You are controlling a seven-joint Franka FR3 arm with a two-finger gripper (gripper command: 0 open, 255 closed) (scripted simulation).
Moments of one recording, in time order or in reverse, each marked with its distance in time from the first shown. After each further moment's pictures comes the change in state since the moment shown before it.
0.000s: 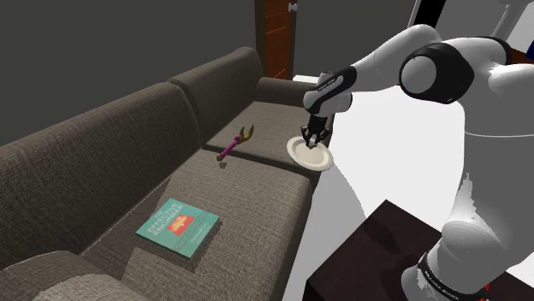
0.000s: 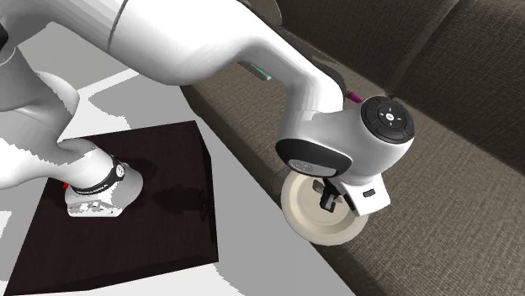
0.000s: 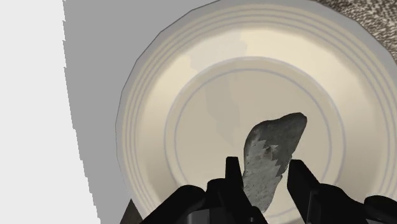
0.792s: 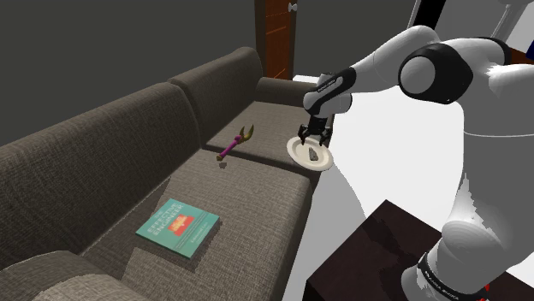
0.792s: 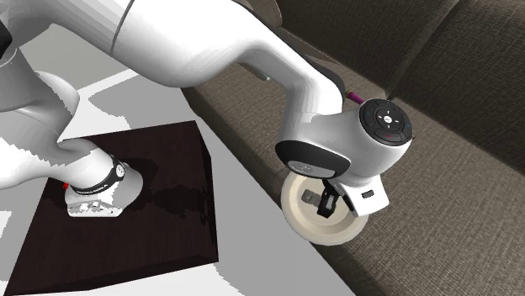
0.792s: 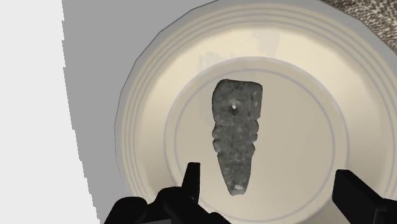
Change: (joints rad) arm -0.001 0.006 0.001 -0.003 0.002 0.009 -0.002
